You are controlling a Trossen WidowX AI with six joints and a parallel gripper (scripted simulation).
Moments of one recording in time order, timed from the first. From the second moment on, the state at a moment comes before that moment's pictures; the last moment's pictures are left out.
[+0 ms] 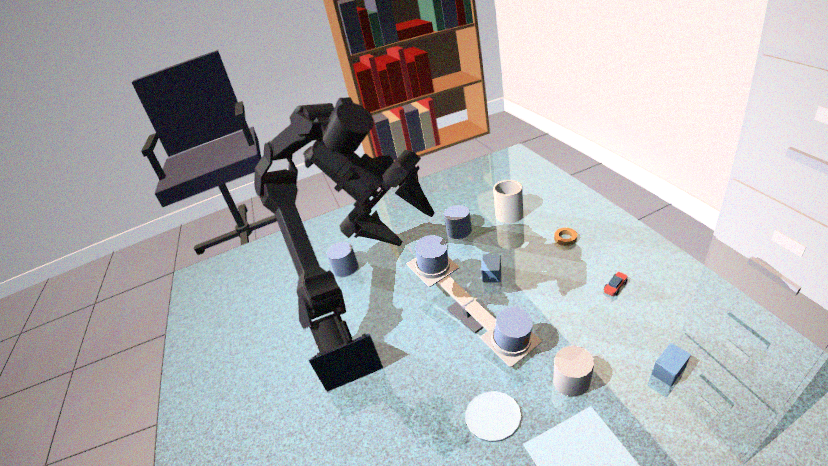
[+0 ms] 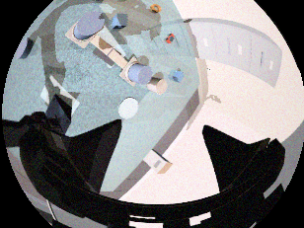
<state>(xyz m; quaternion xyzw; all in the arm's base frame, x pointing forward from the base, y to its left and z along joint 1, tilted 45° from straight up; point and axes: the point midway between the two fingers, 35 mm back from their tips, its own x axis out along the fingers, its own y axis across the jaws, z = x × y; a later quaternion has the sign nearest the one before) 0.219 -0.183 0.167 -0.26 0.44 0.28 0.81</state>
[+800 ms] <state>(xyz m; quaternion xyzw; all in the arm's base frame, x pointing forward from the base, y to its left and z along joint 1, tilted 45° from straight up) 0.206 -0.129 0.121 0.12 0.37 0.32 0.86</state>
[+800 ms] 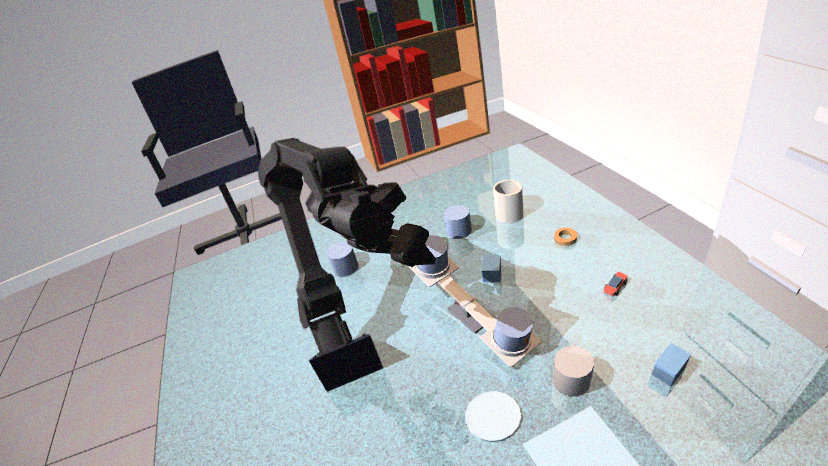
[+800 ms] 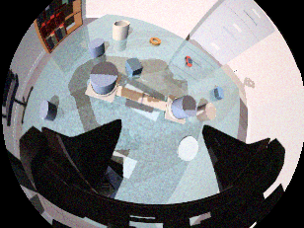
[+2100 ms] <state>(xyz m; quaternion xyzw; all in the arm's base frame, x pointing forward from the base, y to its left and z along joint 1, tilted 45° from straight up) 0.263 -0.126 0.069 0.48 0.56 0.20 0.64</state>
